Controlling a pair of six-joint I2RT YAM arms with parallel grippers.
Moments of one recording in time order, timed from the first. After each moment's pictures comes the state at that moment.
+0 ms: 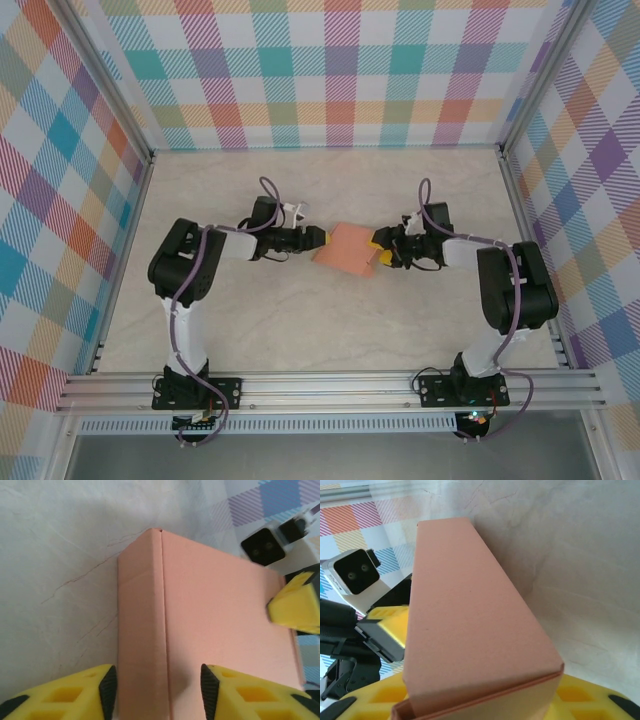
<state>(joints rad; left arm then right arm) -0.36 2.02 1.03 0.31 0.84 -0.55 0.19 1.71 0.81 0.01 -0.85 0.96</state>
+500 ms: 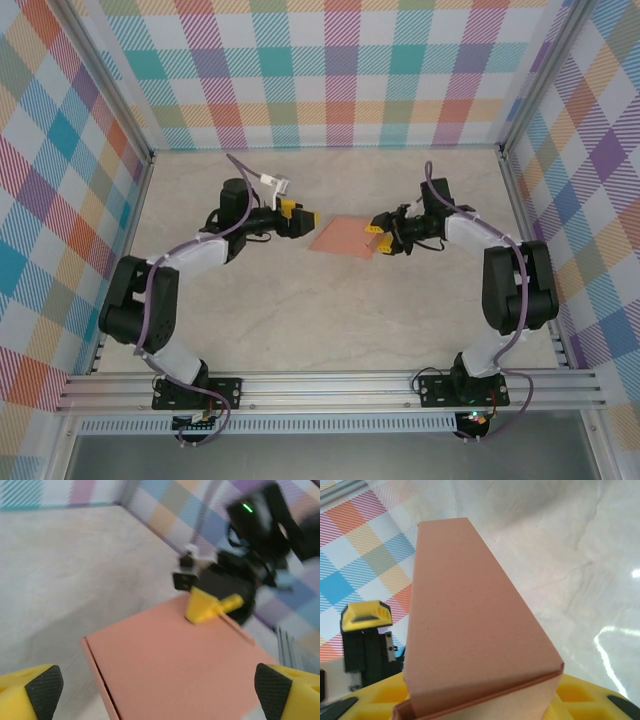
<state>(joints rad) -0.33 1.53 0.94 0.20 0.88 -0.04 0.17 1.71 1.16 -0.57 -0.98 1.03</state>
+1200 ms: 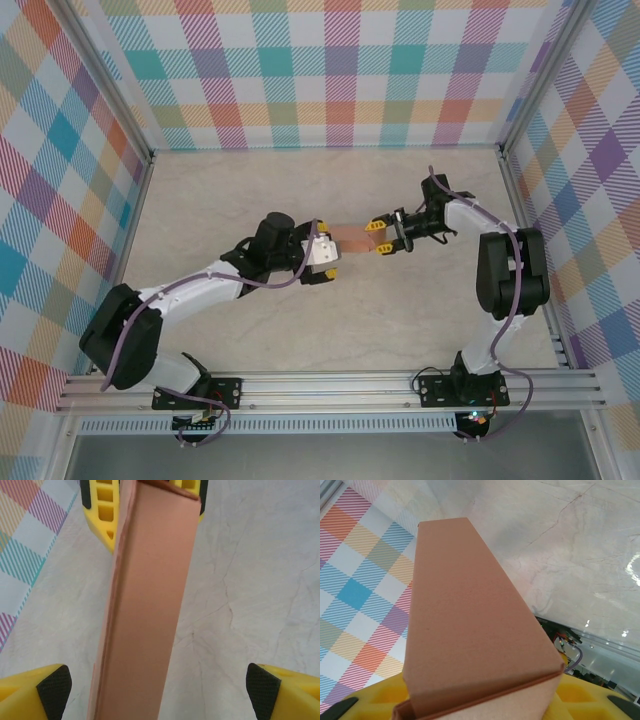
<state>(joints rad) -0.69 1.45 0.84 0.06 0.28 0.75 0.16 1.82 1.23 -0.73 -1.12 1.13</state>
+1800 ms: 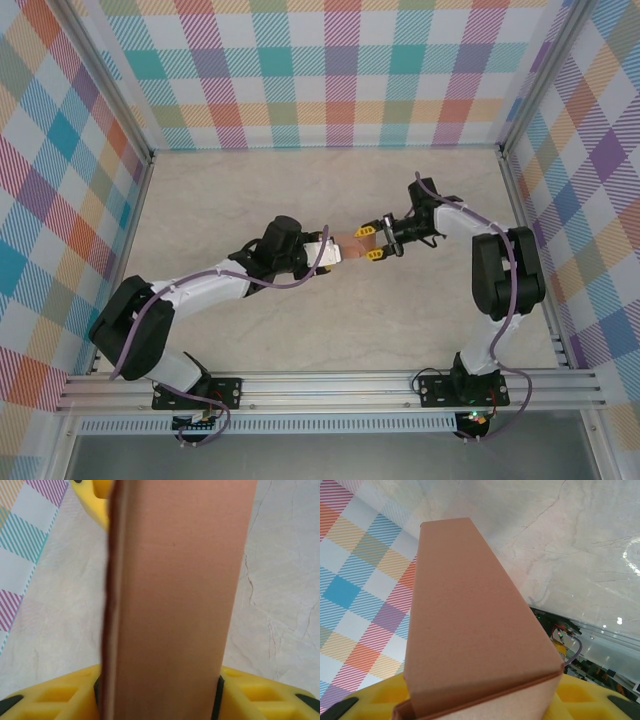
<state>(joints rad) -0.70 1.49 0.84 0.03 0.18 0.79 0.22 1.82 1.20 -0.67 -1.12 1.20</state>
